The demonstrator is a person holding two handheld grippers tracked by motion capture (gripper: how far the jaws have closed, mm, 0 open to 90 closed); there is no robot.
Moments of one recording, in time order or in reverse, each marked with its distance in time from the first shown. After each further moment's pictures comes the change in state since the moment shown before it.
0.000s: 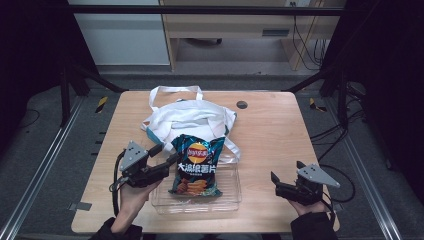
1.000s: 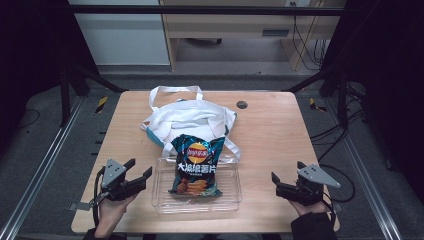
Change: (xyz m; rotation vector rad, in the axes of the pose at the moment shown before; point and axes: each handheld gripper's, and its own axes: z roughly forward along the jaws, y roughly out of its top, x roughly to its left) left arm 0.060 -0.071 -0.021 0.077 0.169 0.029; right arm -0.001 -0.001 0.000 0.007 -0.008 0.001
